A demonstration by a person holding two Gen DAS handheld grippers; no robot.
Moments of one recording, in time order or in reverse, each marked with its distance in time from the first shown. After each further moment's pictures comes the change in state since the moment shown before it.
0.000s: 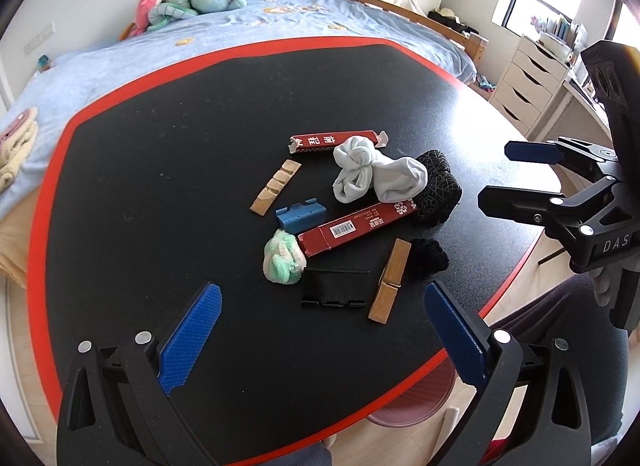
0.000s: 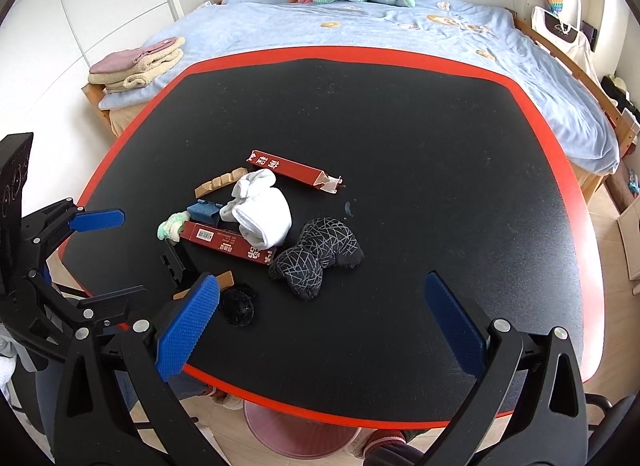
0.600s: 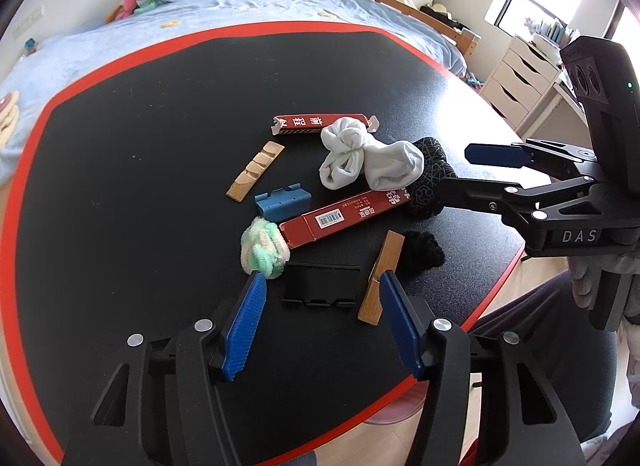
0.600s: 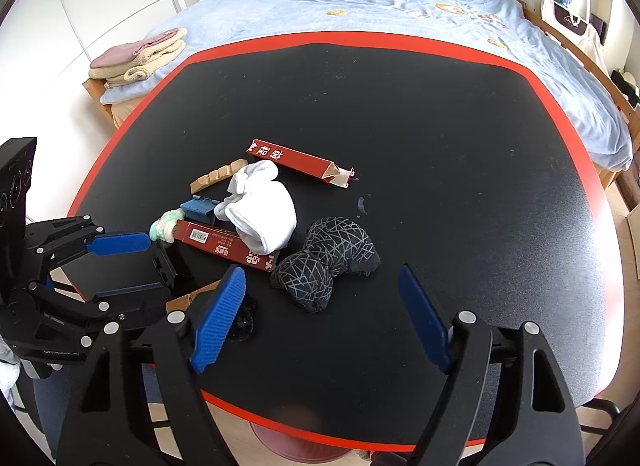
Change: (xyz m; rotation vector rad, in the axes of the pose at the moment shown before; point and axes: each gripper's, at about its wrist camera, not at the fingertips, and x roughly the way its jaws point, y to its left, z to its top) left arm 0.016 0.006 -0.005 -0.018 0.039 -0.072; right arm 0.024 0.001 0.006 -0.001 0.036 0.037
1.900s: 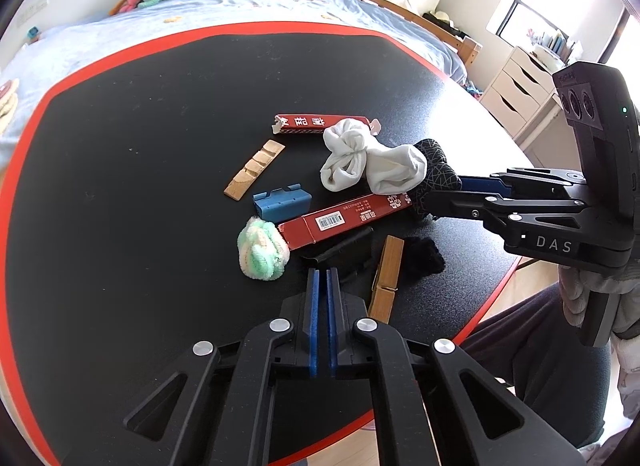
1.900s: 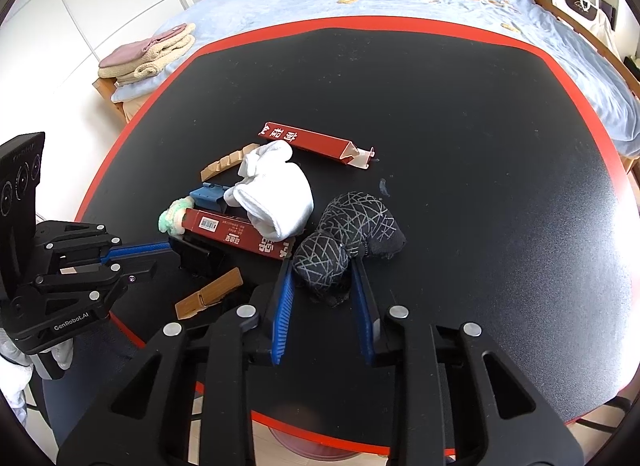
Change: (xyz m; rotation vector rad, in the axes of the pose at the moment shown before) left arm 0.000 0.006 0.000 -0.032 -0.012 -0.024; right arm 0.009 -0.003 -0.007 0.017 0.023 0.068
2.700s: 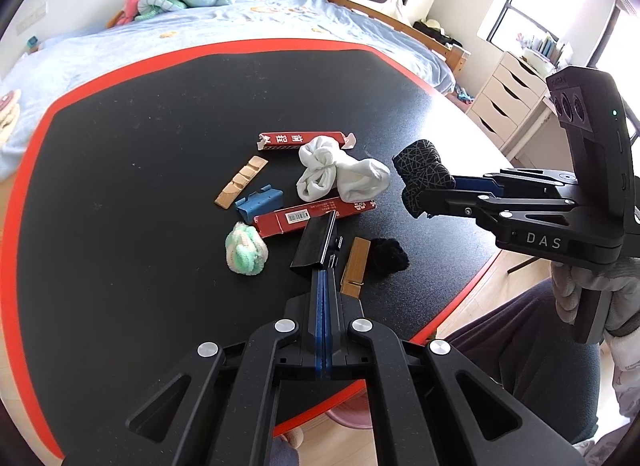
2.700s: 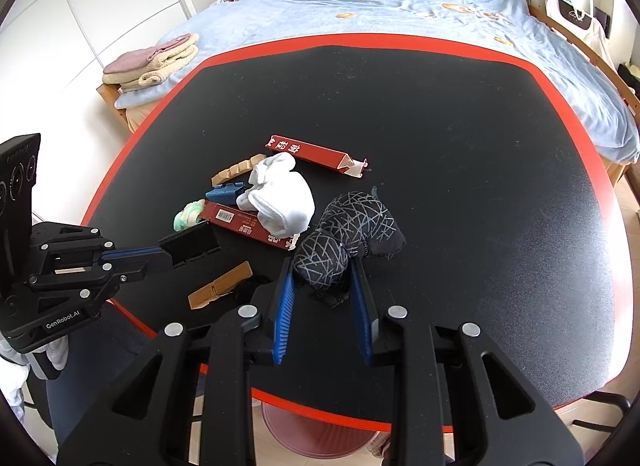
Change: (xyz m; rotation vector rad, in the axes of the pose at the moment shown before) left arm -0.025 -0.017 -0.002 0.016 -0.042 -0.010; right arm -0.030 0.006 -0.005 -0.012 -0.048 -0.018
